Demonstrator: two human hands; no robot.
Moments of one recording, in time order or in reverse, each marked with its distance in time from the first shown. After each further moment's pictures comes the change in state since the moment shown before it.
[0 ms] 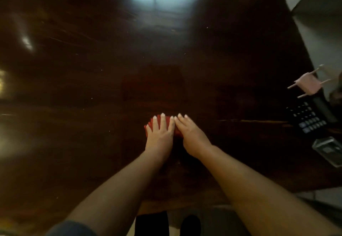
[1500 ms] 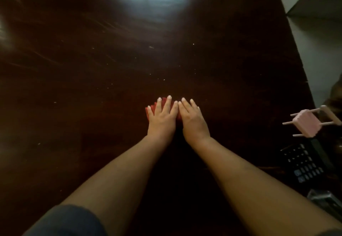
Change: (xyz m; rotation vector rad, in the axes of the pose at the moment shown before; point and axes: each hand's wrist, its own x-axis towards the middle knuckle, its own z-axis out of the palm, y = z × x) left_hand 0.215 0.047 -0.063 -0.166 0.108 0.014; right_hand 0.150 0.083 -0.109 -0.130 0.164 0.048
